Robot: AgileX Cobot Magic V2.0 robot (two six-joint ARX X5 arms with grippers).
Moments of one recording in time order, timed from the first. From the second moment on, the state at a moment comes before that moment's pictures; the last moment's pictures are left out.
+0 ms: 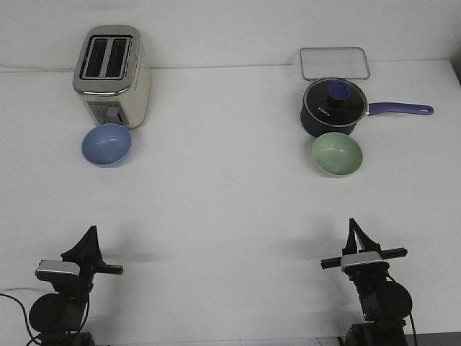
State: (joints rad) left arm -0.01 0.01 0.03 0.12 0.08 0.02; right arm 0.03 0.00 0.01 -0.01 -0.03 -0.23
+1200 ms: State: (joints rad) left arm -0.01 0.01 0.03 0.12 0.08 0.02; right arm 0.03 0.00 0.01 0.15 -0.02 0.03
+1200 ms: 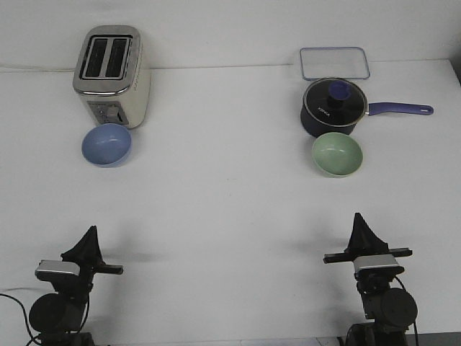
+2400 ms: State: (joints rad) left arm -0.01 0.01 0.03 0.12 0.08 0.02; right arm -0.16 1.57 1.37 -0.69 -0.01 0.13
